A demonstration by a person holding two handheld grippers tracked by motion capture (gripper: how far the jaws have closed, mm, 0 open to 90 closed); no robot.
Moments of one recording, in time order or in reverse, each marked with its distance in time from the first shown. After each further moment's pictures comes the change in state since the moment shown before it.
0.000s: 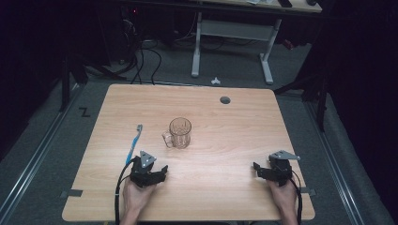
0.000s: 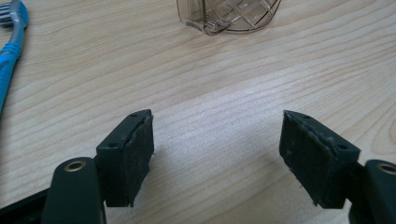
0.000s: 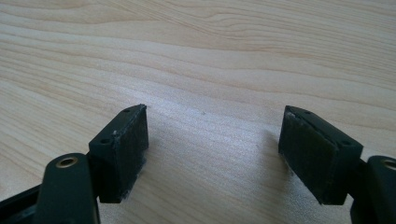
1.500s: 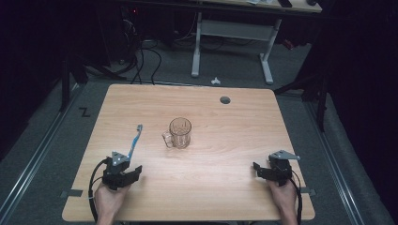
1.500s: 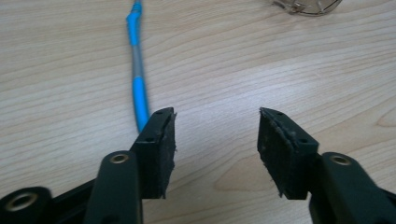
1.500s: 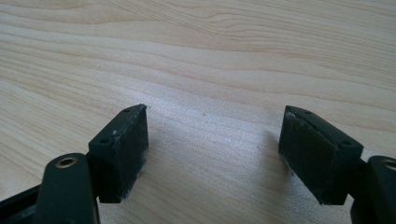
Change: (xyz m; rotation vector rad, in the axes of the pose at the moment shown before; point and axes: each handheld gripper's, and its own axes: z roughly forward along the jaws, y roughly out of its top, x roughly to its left) left arm 0.055 -0.004 -0.054 0.095 0.058 -0.111; right arm 0.000 0.000 0.000 0.000 0.002 -0.004
